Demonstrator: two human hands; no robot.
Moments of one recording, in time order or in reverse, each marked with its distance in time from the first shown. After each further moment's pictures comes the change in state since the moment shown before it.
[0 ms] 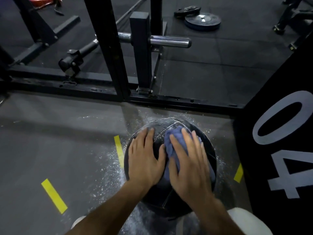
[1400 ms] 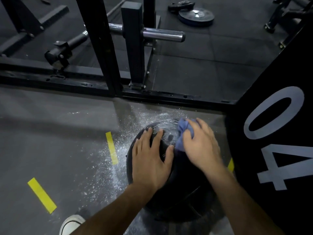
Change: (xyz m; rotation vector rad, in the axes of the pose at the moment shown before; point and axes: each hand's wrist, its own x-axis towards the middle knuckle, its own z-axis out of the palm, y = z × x) left_hand -0.021 0.029 0.009 -0.050 -0.059 0.030; right_hand 0.061 0.038 -0.033 0.033 -0.223 0.447
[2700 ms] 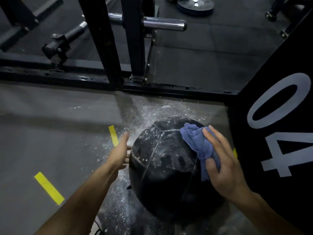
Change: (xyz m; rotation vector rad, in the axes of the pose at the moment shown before) left_hand 0.024 -0.115 -0.028 -0.717 -0.354 -0.856; right_hand -0.065 0.080 0.016 0.239 0.200 -0.493
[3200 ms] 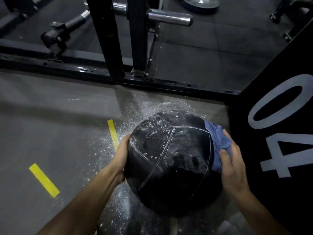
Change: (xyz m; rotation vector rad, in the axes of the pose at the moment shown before) left_hand -0.015 -0.016 0.018 -0.285 -0.139 -0.137; right_hand -0.010 0.013 0.003 0.272 0.083 0.458
